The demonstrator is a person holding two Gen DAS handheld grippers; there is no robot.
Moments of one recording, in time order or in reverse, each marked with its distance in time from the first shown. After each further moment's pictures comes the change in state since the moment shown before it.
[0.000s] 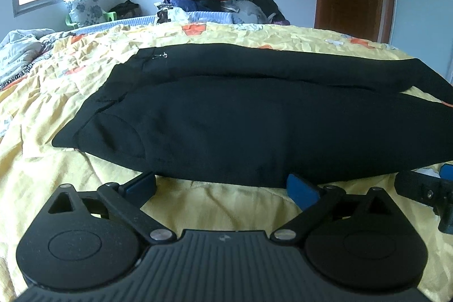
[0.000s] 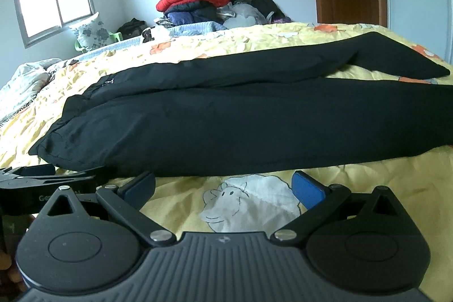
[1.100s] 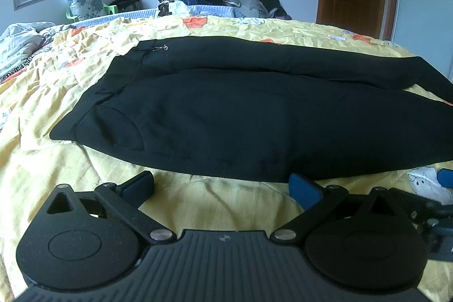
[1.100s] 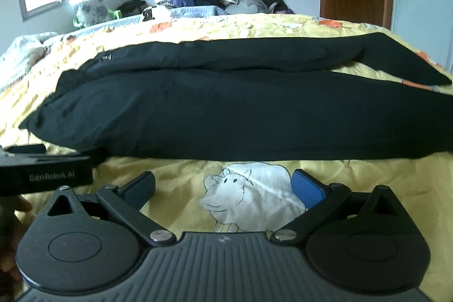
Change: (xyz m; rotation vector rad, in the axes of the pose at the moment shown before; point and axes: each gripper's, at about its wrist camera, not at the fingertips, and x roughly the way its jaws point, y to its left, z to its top) left arm 0.004 -0.002 -0.003 -0.010 0.023 0.003; right arm 0.010 0.013 -0.005 -0.090 0.064 -0.052
